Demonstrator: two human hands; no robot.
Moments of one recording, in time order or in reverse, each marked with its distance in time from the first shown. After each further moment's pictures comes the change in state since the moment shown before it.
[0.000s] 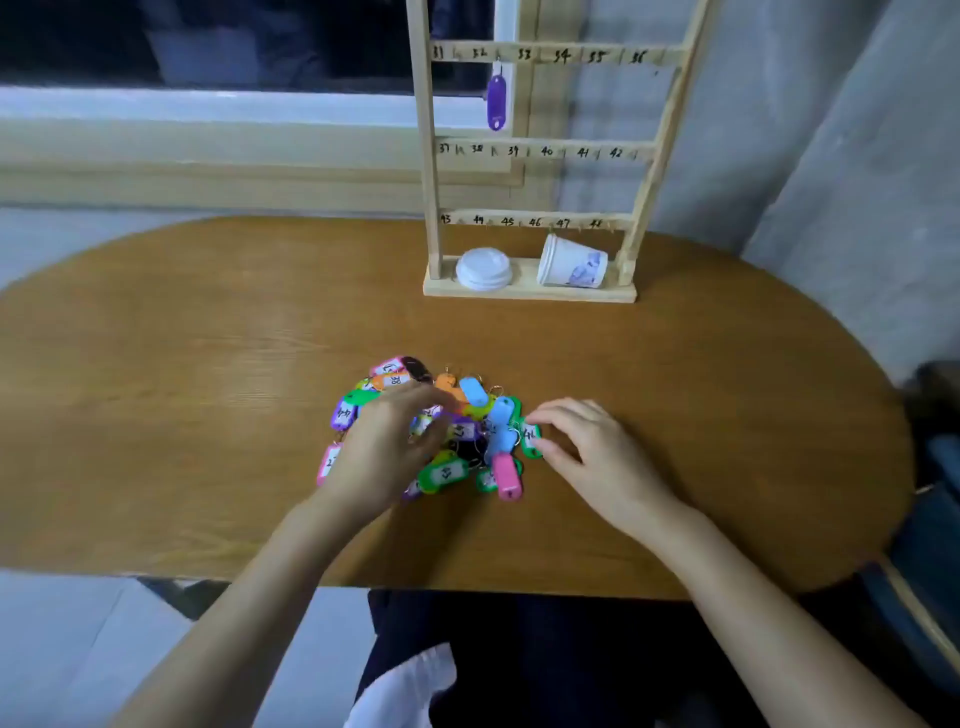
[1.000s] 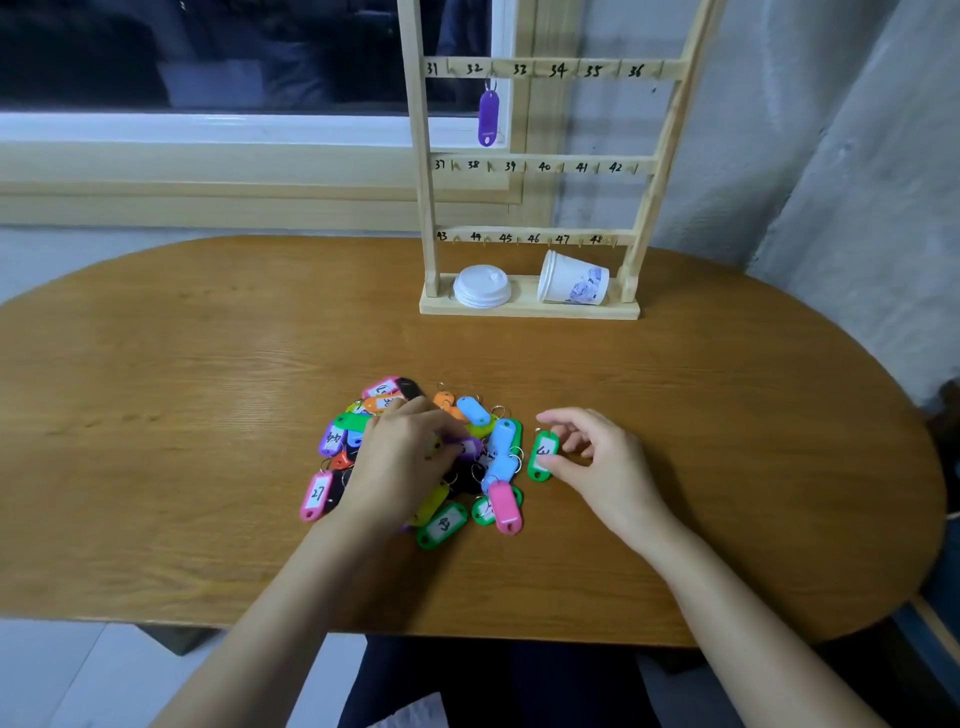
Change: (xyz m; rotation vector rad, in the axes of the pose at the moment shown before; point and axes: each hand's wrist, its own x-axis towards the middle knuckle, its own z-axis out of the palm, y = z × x) left_hand 0.020 -0.014 0.030 0.162 0.019 -0.042; right_hand 0.013 0.016 0.013 0.306 0.172 0.217
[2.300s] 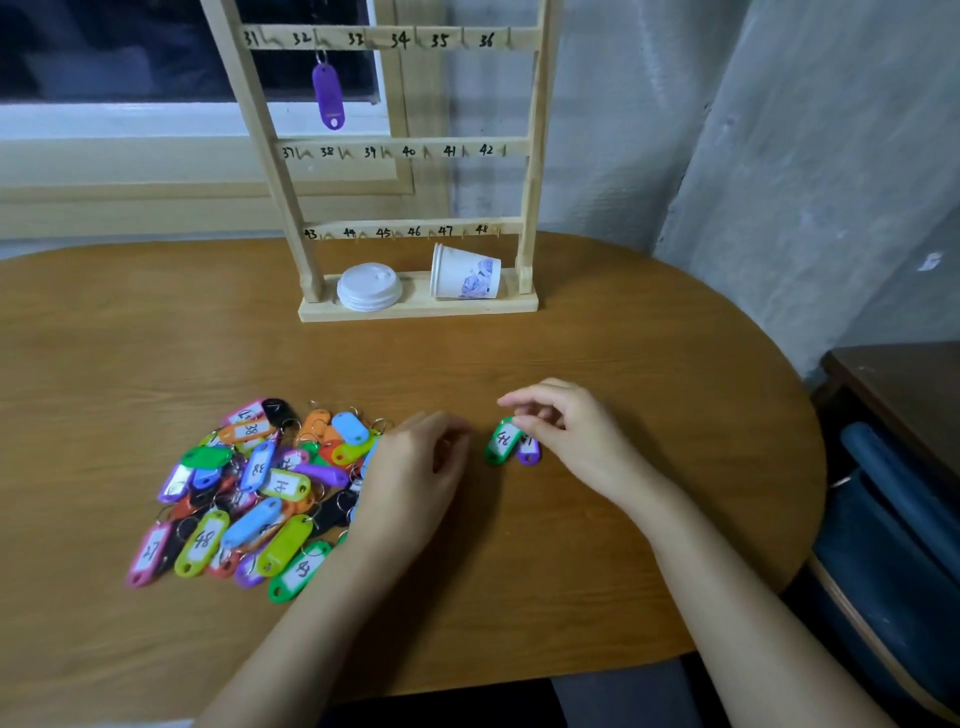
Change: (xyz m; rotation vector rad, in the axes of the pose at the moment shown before) left_hand 0.025 0.086 0.078 -0.157 0.007 0.049; right_hand 0.029 0.049 -0.080 -0.015 -0.109 0.005
